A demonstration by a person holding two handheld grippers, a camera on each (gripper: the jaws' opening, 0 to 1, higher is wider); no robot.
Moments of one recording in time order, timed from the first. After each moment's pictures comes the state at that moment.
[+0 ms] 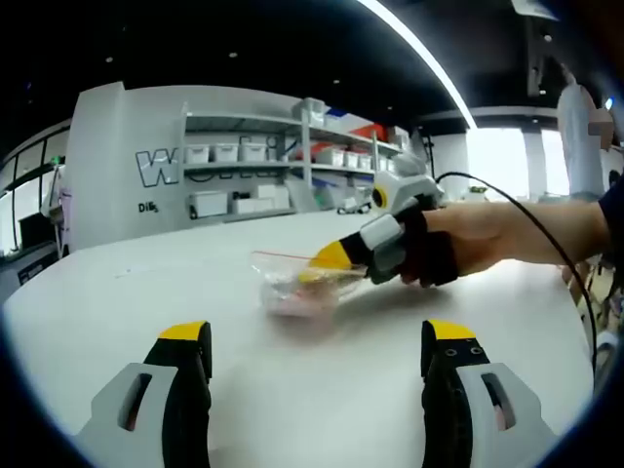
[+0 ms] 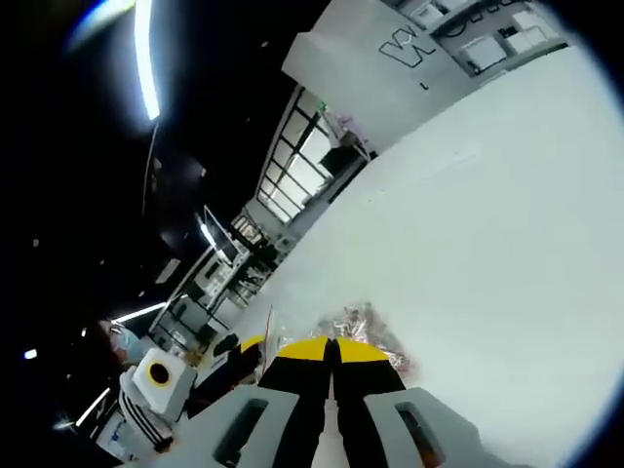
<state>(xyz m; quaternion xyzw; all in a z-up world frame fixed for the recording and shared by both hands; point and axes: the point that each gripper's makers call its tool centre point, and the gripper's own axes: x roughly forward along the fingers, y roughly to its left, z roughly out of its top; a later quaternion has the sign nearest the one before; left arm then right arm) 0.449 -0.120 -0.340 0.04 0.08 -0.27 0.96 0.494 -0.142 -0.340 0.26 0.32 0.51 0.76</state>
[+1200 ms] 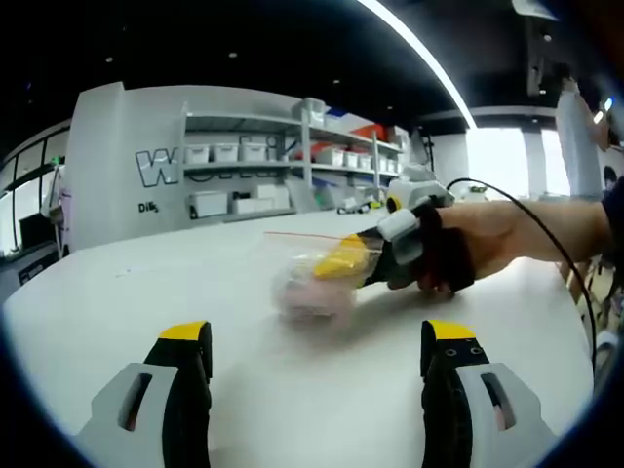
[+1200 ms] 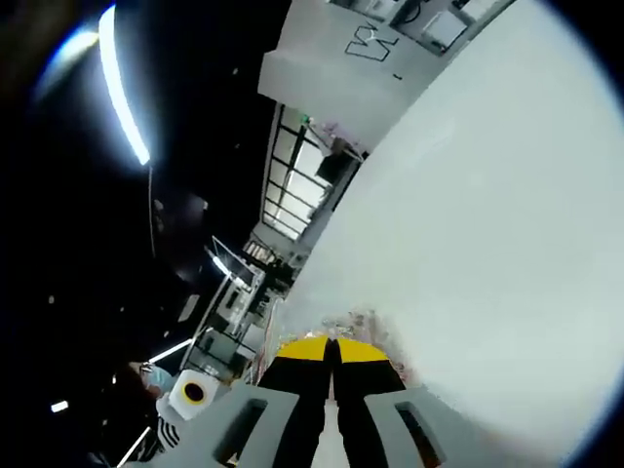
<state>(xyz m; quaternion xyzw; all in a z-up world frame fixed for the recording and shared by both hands) 0.449 -0.120 -0.340 0.04 0.08 -0.27 0.96 0.473 -0.150 -0.331 0.35 0.34 0.49 0.72</state>
